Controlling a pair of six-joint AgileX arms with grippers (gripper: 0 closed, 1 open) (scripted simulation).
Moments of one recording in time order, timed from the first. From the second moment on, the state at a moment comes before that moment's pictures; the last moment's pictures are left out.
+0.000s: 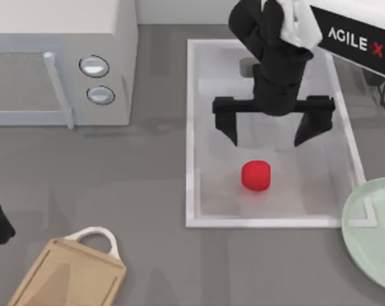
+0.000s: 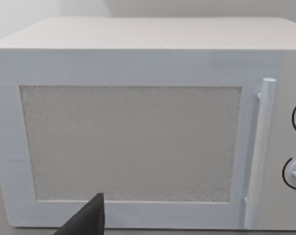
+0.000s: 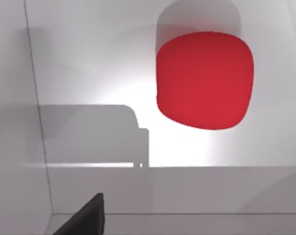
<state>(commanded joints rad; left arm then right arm) 0.00 0.00 0.00 0.00 0.00 0.00 0.48 2.37 2.03 -1.23 0.00 0.51</state>
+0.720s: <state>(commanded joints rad) 0.00 0.00 0.00 0.00 0.00 0.00 0.48 2.48 1.92 -1.00 0.01 0.51</state>
